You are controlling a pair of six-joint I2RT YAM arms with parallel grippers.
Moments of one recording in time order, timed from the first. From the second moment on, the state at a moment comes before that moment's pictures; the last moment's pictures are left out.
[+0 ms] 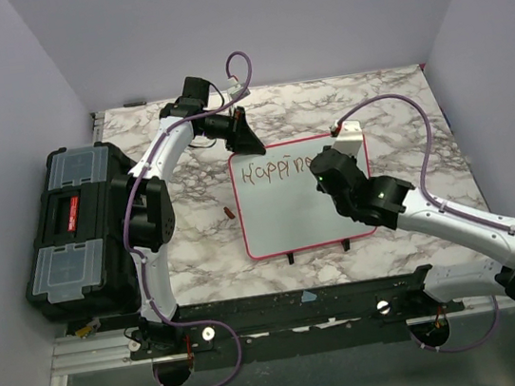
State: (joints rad) left arm -0.30 2.10 1.89 -0.79 1.27 0.35; right arm 0.89 1.19 1.00 -0.41 0.81 0.60
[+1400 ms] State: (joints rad) left arm -0.30 2.10 1.89 -0.79 1.27 0.35; right arm 0.84 1.27 1.03 -0.36 0.75 0.58
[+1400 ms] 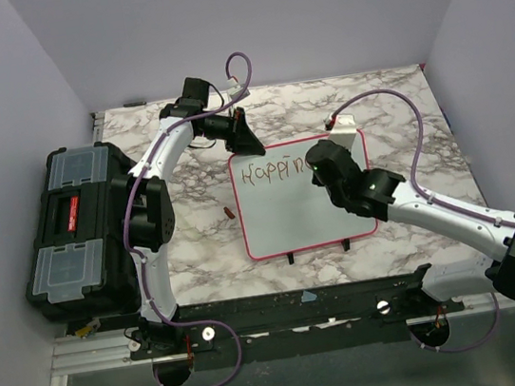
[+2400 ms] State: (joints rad) left arm -0.30 2.10 1.88 -0.78 1.27 0.35; right arm 0.84 1.21 0.96 -0.42 0.75 0.62
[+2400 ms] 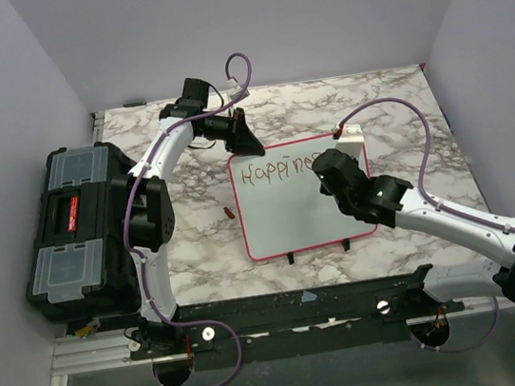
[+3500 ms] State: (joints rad) left arm -0.30 2.10 1.88 -0.78 1.27 0.35; right arm 0.82 1.11 0.92 -0.37 0.83 0.58
